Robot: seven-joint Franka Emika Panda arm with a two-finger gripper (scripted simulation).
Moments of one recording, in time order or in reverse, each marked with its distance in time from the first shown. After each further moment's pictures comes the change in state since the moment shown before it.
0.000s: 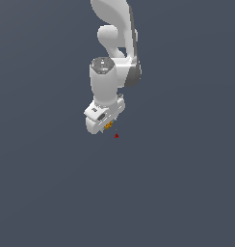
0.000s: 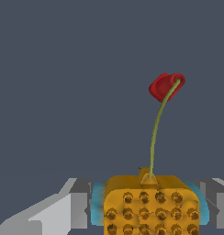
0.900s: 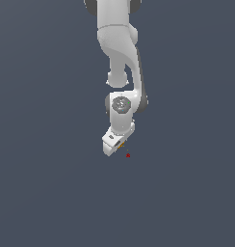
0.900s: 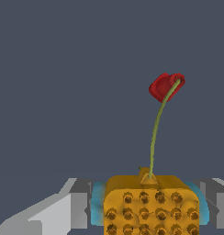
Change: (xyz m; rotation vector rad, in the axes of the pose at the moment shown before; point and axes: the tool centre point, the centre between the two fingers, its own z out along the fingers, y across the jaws) arm 0.068 -0.009 0.120 0.001 0.000 0.000
